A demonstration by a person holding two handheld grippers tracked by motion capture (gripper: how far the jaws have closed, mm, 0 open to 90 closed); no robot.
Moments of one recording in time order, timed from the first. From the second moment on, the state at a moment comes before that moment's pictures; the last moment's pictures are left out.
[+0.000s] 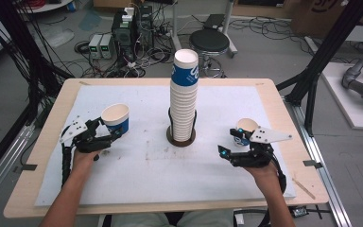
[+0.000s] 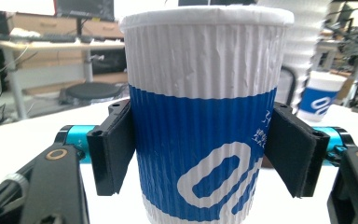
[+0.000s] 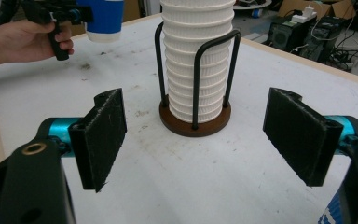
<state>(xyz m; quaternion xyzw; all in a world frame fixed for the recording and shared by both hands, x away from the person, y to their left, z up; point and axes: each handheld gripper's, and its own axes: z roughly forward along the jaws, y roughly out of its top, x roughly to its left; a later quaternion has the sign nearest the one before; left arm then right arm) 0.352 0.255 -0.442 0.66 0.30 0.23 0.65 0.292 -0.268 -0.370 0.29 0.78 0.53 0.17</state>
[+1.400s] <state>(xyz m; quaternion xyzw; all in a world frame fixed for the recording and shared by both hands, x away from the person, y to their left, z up) 0.344 0.250 -0.451 0.75 0.37 0.25 0.48 0.290 -0.272 -0.371 0.29 0.78 0.53 0.16</state>
